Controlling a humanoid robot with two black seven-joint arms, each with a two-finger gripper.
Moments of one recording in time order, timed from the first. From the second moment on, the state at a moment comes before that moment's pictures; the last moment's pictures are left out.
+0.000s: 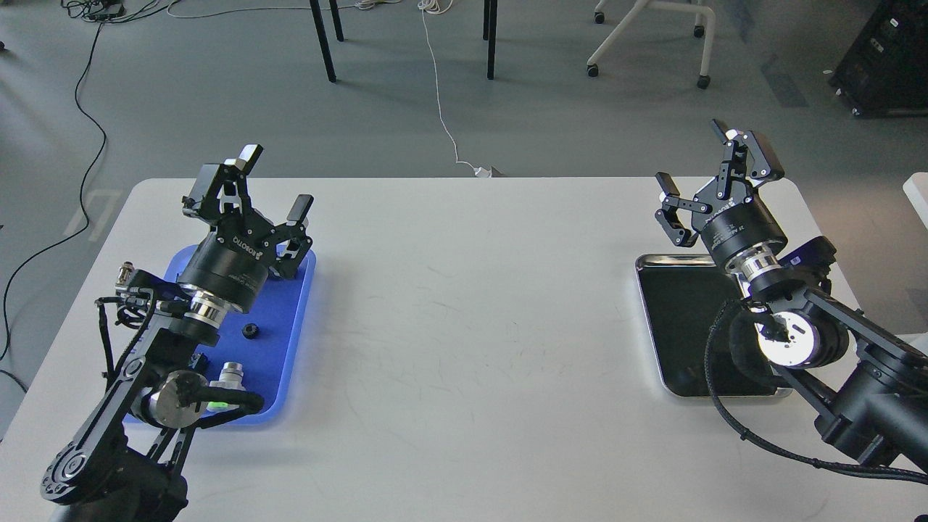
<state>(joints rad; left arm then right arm) -0.13 0.09 -1.44 -1.32 0.84 -0.37 -0.24 0.54 -0.42 0.71 1.02 -0.14 0.18 0.49</state>
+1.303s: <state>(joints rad) -0.12 0.58 -1.29 -1.33 1.35 -0.42 -0.49 0.59 -0.41 0.64 1.02 -0.14 0.19 0.49</state>
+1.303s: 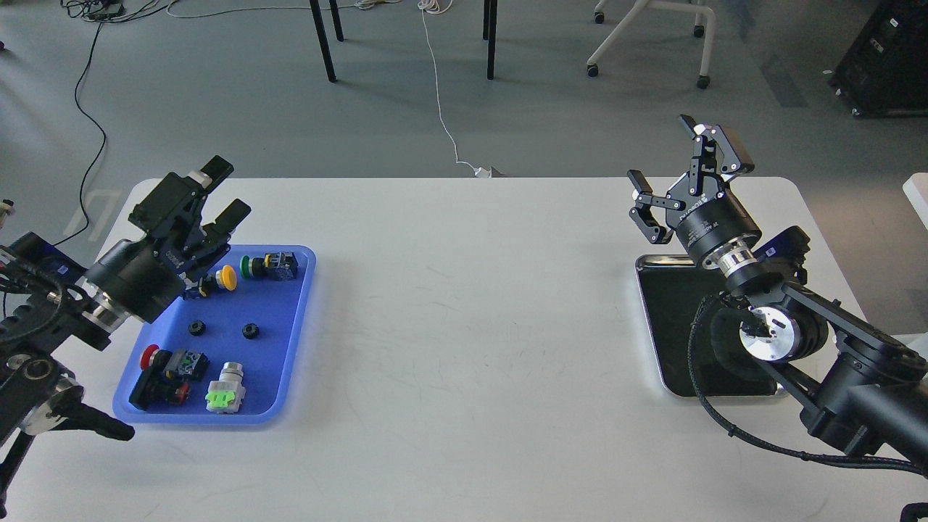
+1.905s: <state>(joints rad) -0.43 0.80 -0.72 -1.27 2.18 -0.18 -0.49 0.58 -0.41 0.63 1.01 -0.14 0.19 0.49</state>
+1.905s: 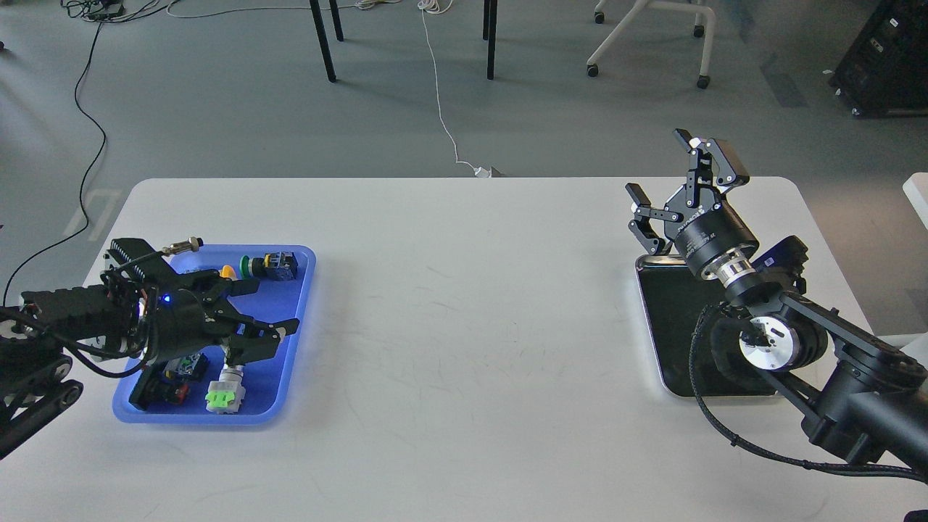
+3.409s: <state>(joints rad) -0.52 0.74 -0.55 -0.99 2.18 -0.13 -0.49 0.58 -0.40 0.63 1.02 -0.14 0.18 0.49</state>
